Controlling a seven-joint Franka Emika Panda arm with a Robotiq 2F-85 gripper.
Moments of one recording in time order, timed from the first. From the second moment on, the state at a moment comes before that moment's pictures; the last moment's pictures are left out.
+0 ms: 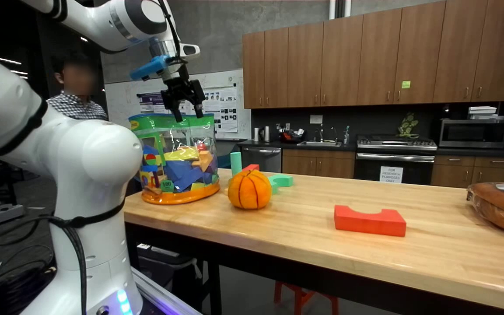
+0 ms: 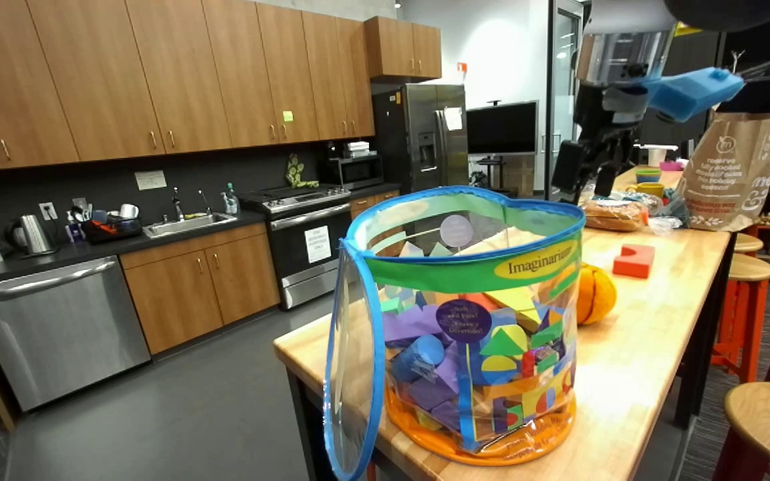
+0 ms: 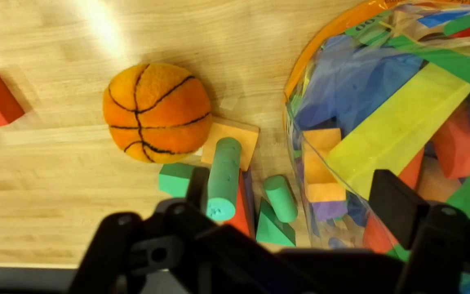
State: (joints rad) arm 0.09 -0.92 0.19 -2.60 -0.02 1.91 0.20
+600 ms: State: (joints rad) arm 0.09 -0.91 0.22 -2.44 -0.03 2.02 0.14
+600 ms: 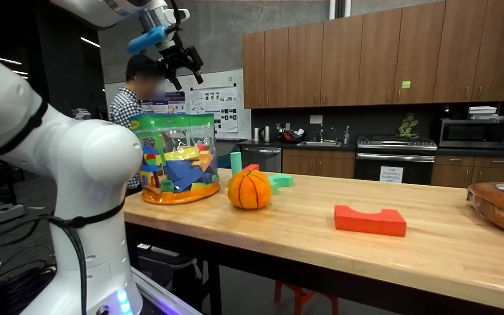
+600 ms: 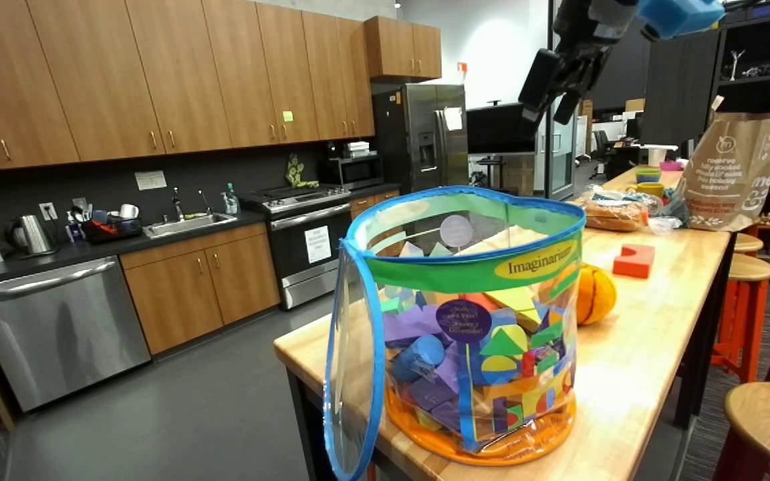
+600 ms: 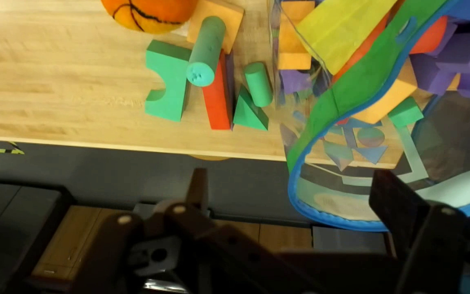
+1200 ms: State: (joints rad) arm 0.09 -0.88 0.23 -2.43 -0.04 2.03 0.14
